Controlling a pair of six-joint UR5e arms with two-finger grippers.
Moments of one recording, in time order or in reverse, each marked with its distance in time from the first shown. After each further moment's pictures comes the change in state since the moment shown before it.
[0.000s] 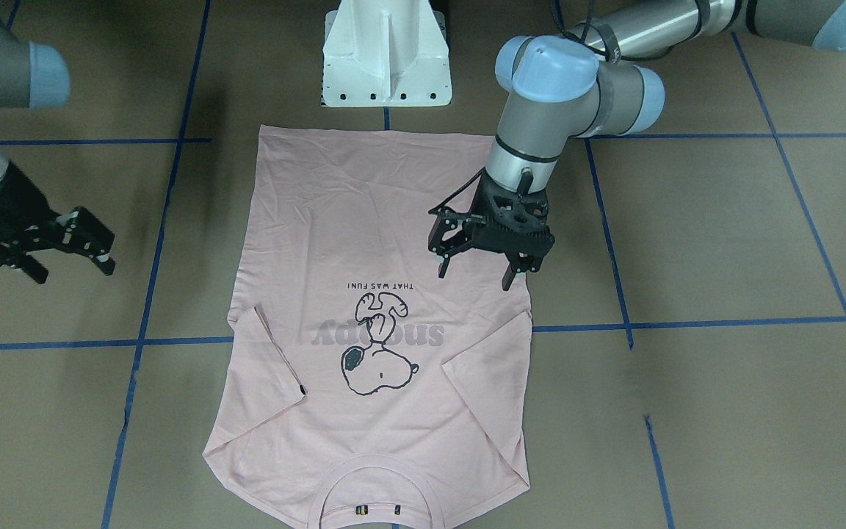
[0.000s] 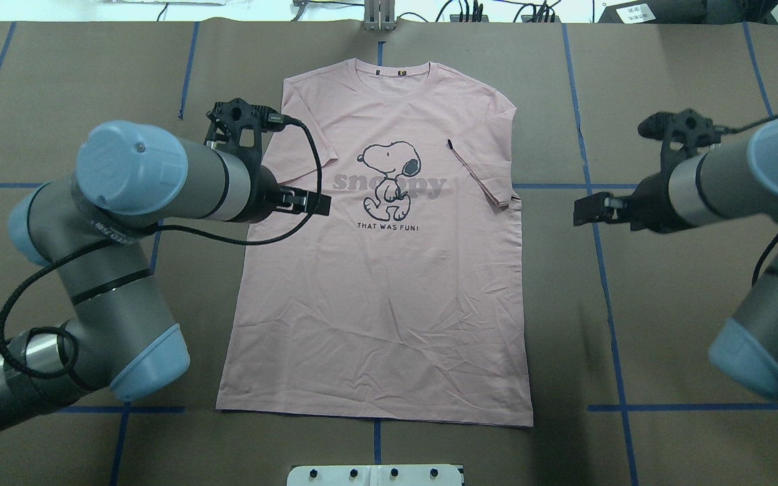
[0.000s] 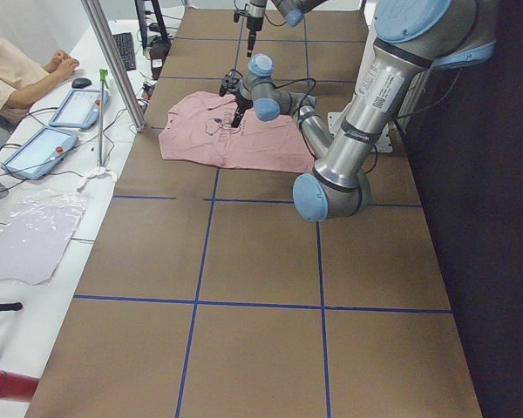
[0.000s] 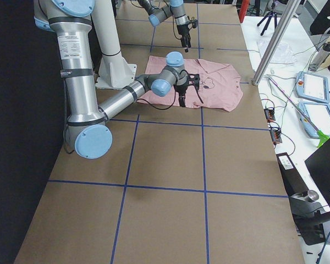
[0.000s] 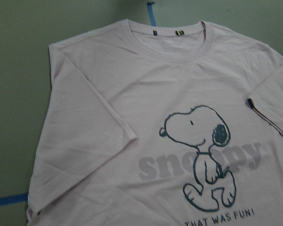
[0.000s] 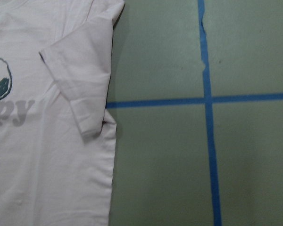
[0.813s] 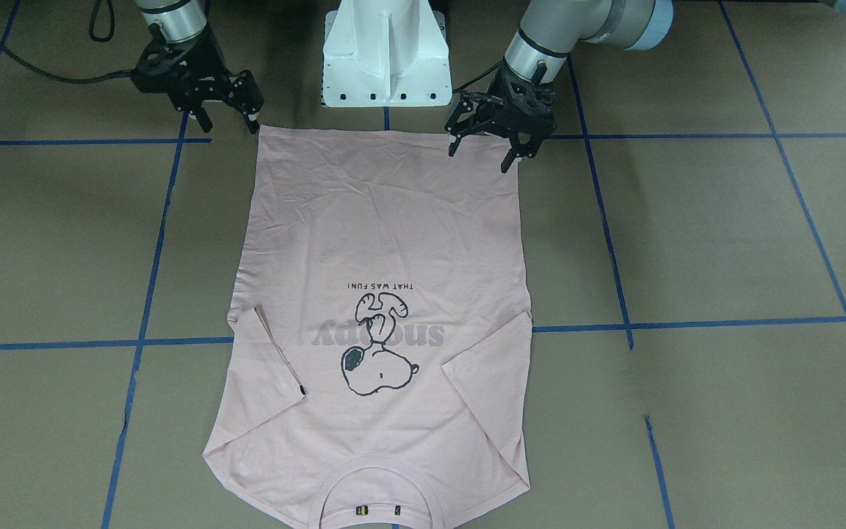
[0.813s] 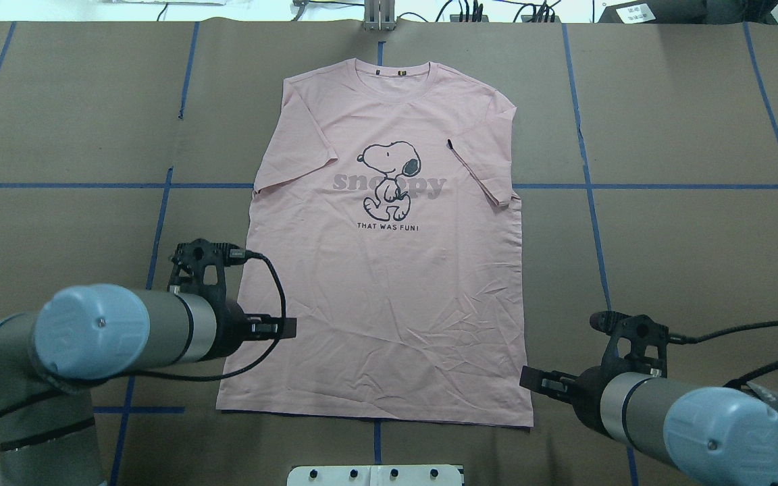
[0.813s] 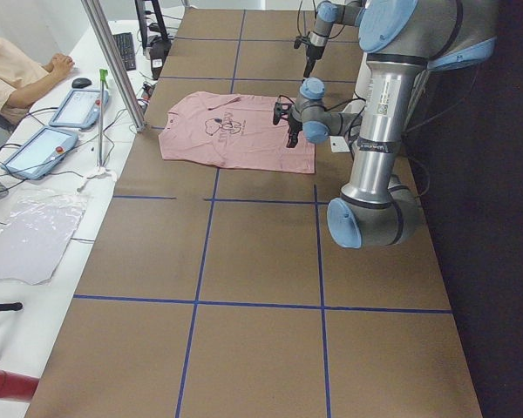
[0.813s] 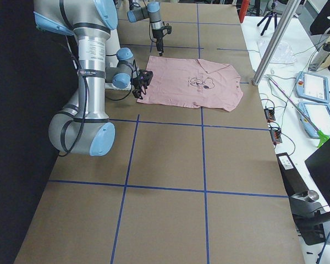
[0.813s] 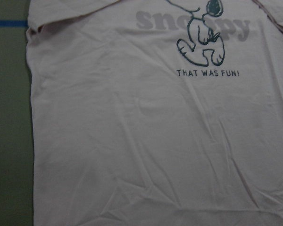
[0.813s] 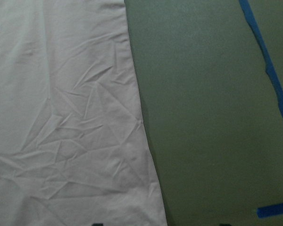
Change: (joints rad) left arm 0.294 0.270 -0.184 -0.006 0.155 -0.329; right arm -0.605 -0.140 0.195 -0.062 -0.494 0.558
